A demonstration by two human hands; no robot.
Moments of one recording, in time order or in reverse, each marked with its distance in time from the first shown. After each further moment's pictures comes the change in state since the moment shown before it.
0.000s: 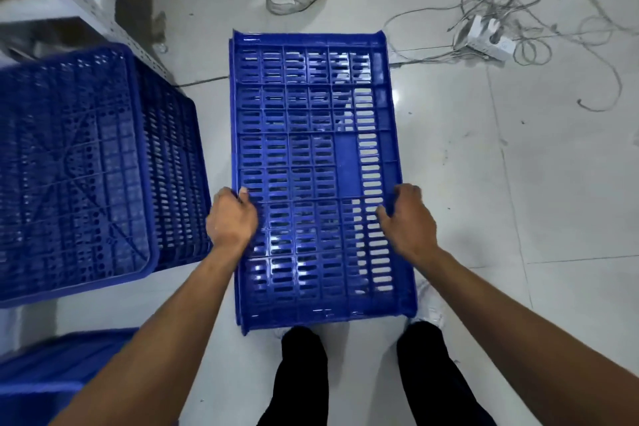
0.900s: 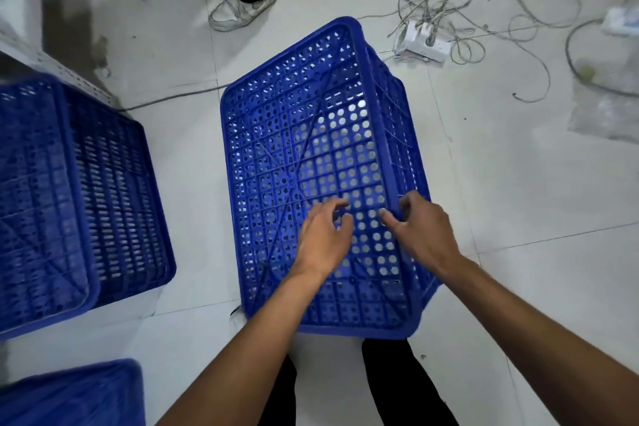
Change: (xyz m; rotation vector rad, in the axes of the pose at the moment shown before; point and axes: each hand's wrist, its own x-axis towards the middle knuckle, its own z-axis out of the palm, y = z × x) left_hand -0.153 0.175 0.081 -0.264 -0.501 0.383; right_hand -0.007 0.097 -0.104 -0.039 0.073 0.039
